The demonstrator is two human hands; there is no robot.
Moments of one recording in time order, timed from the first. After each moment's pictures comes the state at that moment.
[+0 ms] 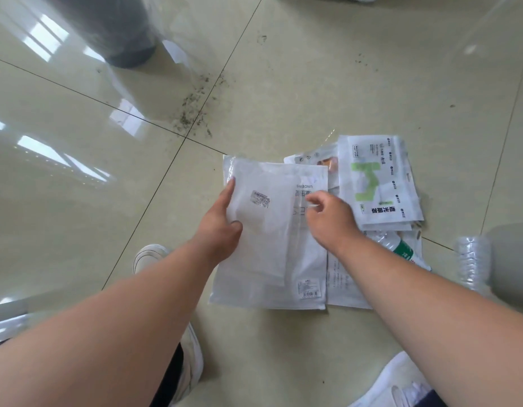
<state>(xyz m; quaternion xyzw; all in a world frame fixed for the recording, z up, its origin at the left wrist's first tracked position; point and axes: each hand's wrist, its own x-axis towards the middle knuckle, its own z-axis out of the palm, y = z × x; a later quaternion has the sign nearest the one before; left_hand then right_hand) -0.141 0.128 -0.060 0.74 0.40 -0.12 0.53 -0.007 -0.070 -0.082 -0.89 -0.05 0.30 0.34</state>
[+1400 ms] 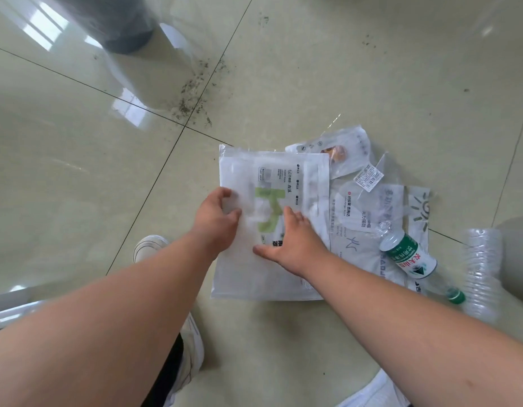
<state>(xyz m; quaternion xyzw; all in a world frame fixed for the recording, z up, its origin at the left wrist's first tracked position) -0.141 0.131 -0.088 0.72 0.46 -0.11 0.50 -0.071 -0.051 -0.112 -0.87 -0.17 0.43 0.17</state>
